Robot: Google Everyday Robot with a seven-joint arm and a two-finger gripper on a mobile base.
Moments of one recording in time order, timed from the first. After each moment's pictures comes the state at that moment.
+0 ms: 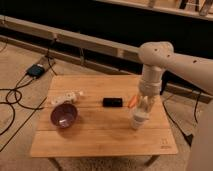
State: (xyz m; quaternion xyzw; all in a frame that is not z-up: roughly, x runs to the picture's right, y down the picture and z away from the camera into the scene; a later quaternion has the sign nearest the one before) arm 0.188 0.100 0.664 -0.25 0.44 0.77 0.39
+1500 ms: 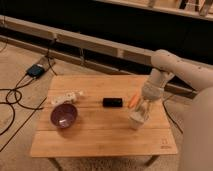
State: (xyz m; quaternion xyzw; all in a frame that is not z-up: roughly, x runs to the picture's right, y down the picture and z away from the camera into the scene) arm 0.181 0.124 0.685 -0.40 0.43 0.78 0.22
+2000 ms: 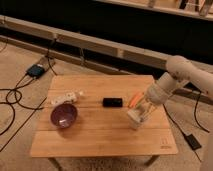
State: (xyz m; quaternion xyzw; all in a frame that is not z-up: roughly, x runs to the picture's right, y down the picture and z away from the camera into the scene) arm 0.167 0.119 0.672 -0.47 0.35 0.80 0.13
